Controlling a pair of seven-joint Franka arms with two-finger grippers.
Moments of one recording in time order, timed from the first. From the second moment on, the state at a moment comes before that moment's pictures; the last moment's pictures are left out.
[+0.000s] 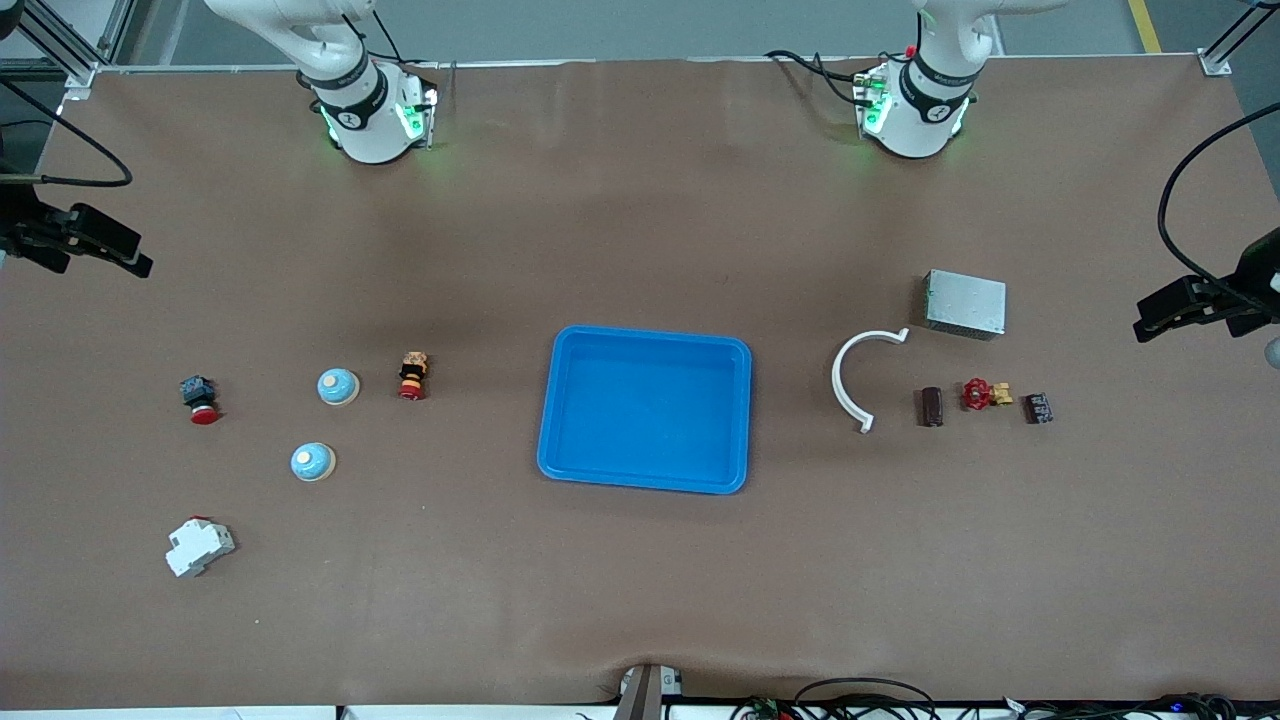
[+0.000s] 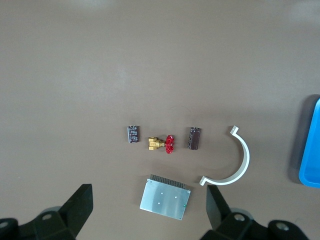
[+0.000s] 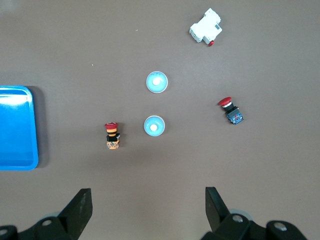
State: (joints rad) left arm 0.01 0.14 0.02 -1.47 0.03 1.65 -0.01; right arm -0.02 -0.05 -0.05 -1.64 0.04 1.59 0.02
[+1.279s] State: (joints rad) left arm 0.15 0.21 0.02 -1.47 -0.02 1.68 0.00; right arm -0.03 -0.01 -0.05 -1.72 0.05 1.70 0.02
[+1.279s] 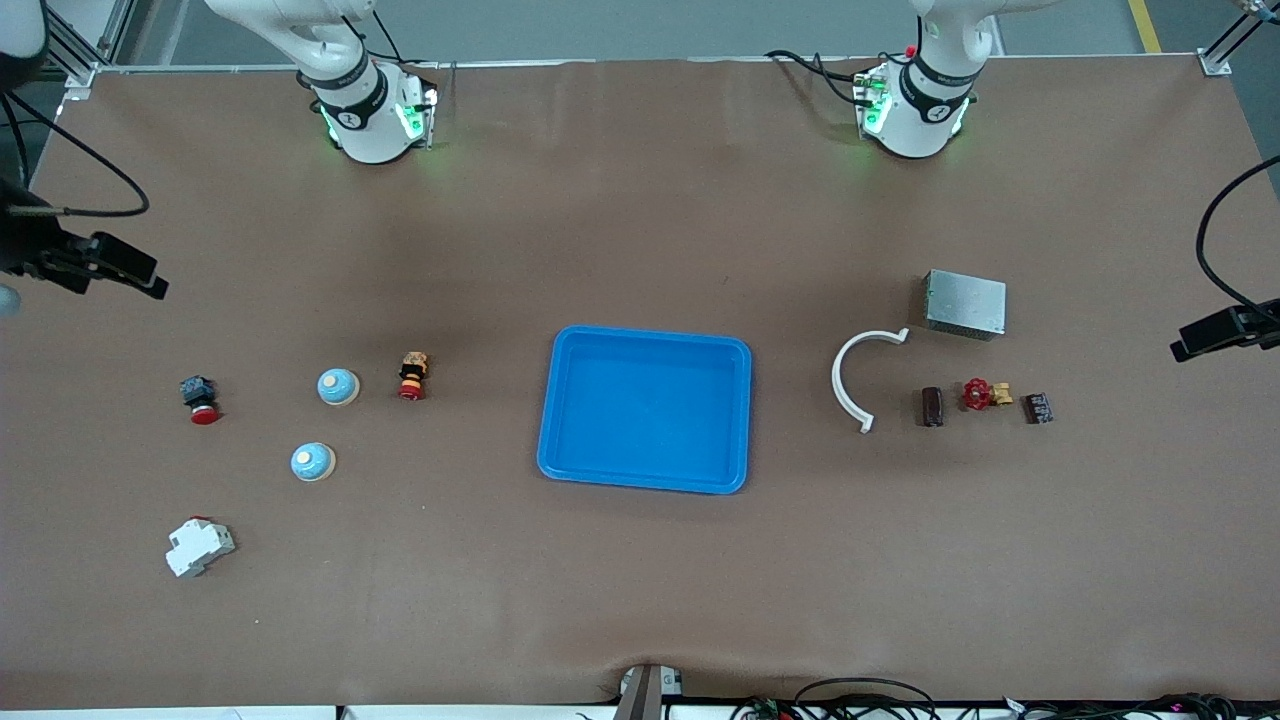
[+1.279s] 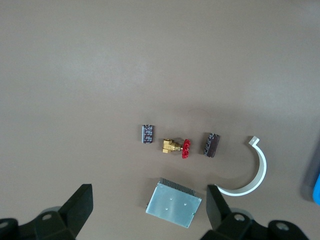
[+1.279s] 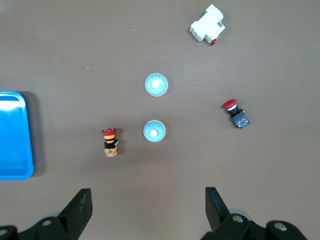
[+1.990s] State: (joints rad) left arm 0.20 0.30 0.01 -1.47 -0.02 1.73 0.00; right arm -0.03 0.17 -0.05 -1.90 0.05 2.04 0.02
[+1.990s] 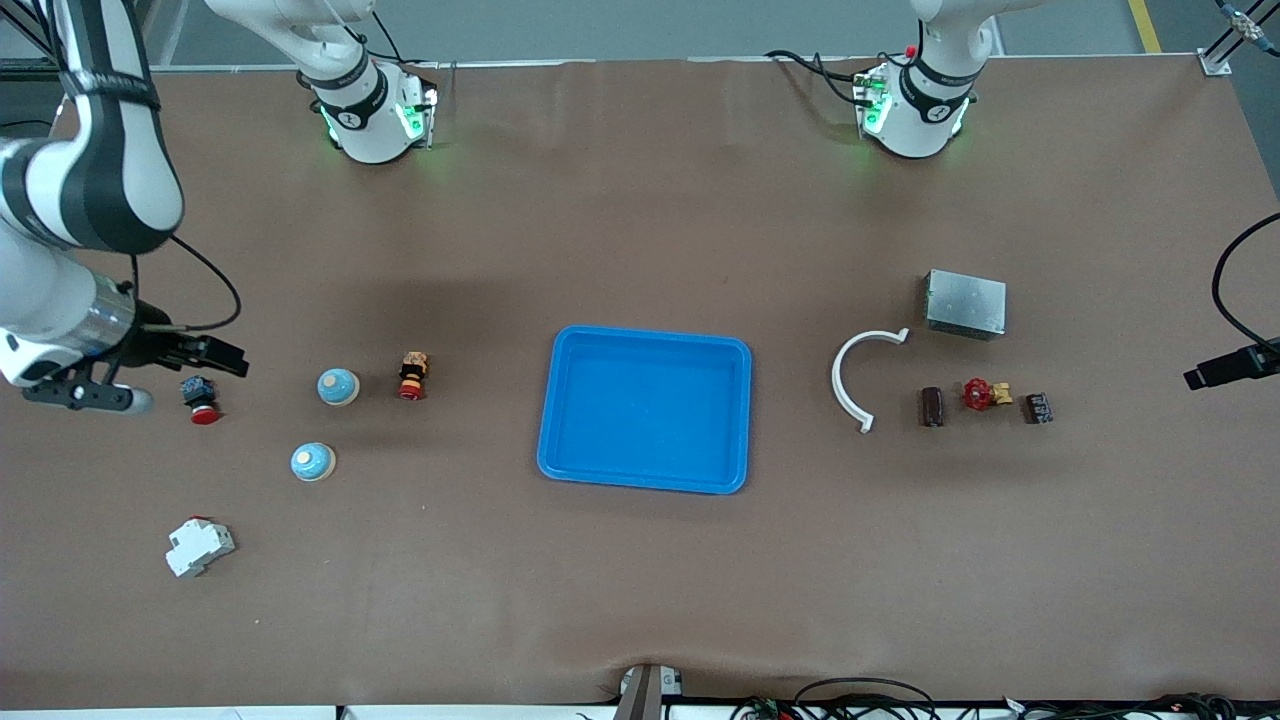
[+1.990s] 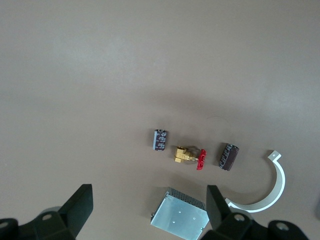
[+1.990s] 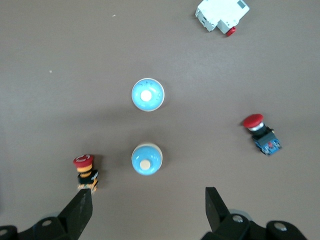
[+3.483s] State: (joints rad) left arm 0.16 0.41 0.00 -1.70 0.03 2.03 0.00; right arm 0.00 0.62 -0.05 -1.89 0.05 2.59 0.02
